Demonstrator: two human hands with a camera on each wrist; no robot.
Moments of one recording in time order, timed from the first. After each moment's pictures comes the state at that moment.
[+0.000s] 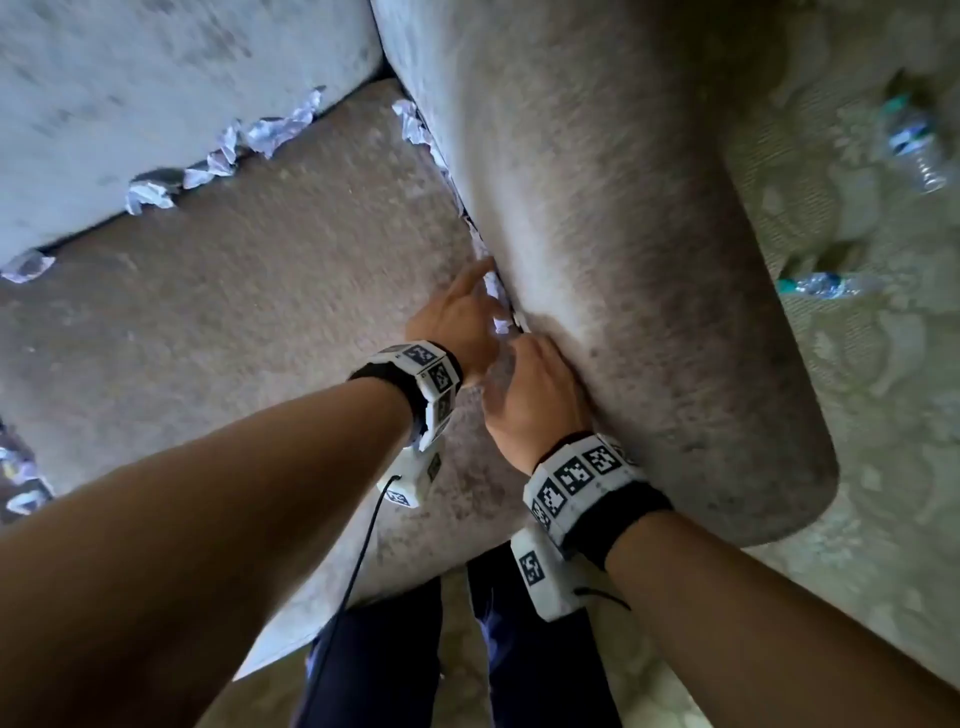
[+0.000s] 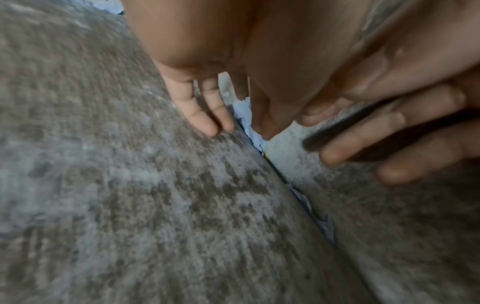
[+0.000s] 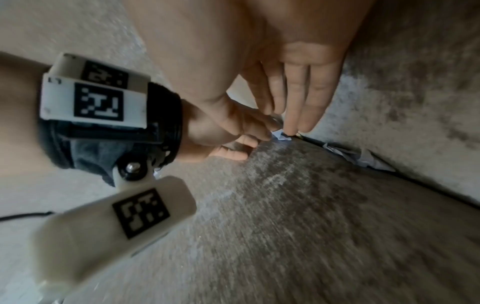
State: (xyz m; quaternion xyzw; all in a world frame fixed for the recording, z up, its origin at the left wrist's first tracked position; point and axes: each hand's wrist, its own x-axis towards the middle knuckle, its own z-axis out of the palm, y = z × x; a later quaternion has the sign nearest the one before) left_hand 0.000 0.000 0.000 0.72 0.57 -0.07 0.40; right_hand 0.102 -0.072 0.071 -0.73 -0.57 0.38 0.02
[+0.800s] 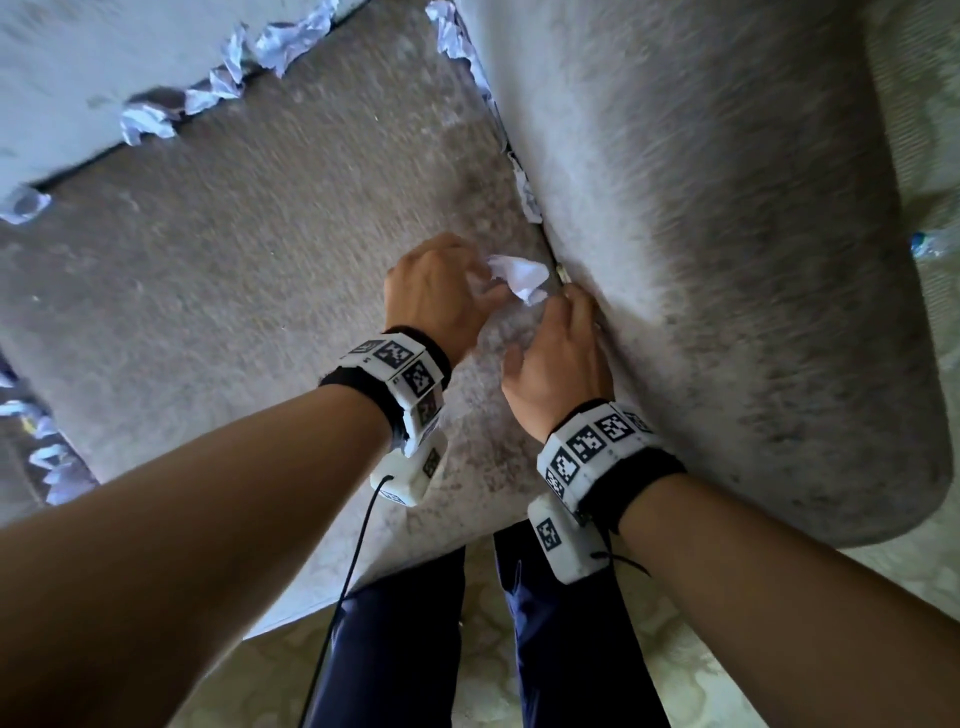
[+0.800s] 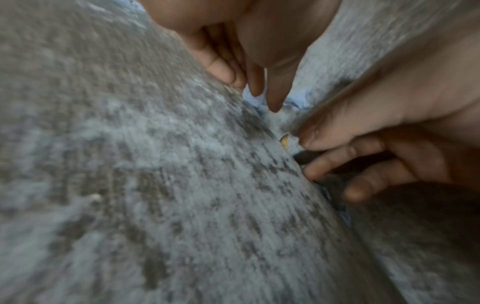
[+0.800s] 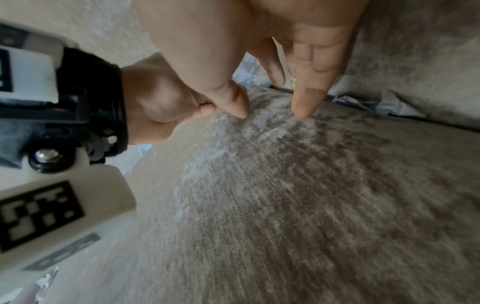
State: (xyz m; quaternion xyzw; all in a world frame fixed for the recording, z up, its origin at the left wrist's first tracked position) left_hand -0.040 -0.023 0.001 0.63 0.68 0.14 0.35; right_hand 0.081 -0.079 0.022 -0.76 -0.55 0.34 -0.02
